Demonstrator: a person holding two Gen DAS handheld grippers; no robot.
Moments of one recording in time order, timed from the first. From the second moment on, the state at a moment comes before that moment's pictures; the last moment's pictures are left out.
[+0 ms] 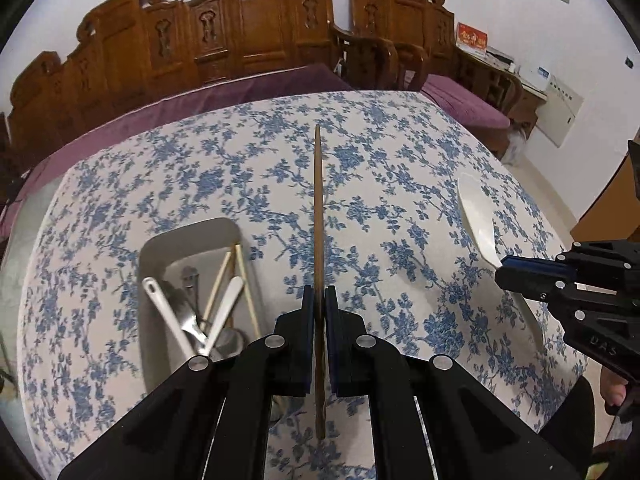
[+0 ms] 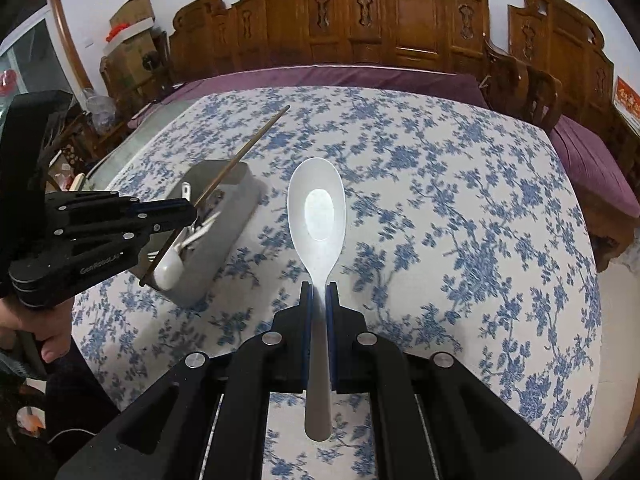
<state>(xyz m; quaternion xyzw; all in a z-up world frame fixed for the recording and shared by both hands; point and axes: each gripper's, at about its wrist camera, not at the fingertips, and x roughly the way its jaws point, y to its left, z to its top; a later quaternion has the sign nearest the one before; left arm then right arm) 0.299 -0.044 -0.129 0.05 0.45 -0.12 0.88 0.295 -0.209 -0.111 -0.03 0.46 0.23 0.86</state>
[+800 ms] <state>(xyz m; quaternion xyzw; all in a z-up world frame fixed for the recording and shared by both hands) 0.296 0.056 -0.180 0.04 0.51 -0.07 0.86 0.301 -0.134 -0.116 -0.04 0.47 0.27 0.84</state>
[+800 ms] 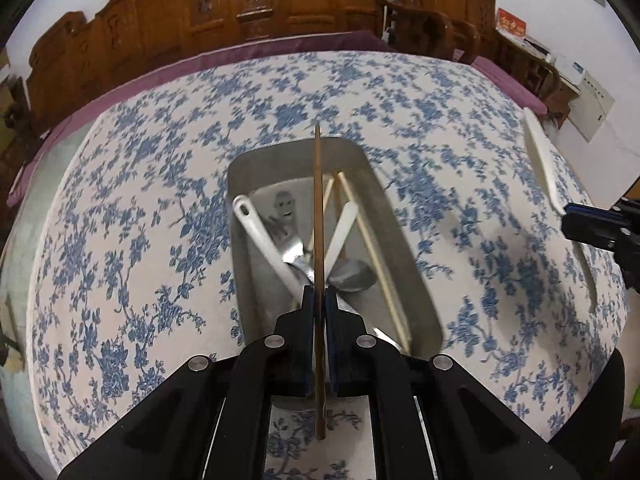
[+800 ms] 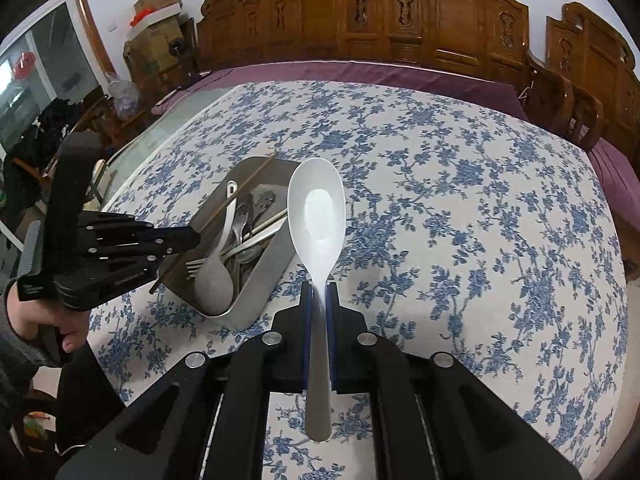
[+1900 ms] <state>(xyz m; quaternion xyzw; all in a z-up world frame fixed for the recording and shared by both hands) 0.295 0.100 -0.157 0.00 0.47 -0.06 0.88 0.327 -0.045 -0.122 -0.02 0.47 0.31 0.83</state>
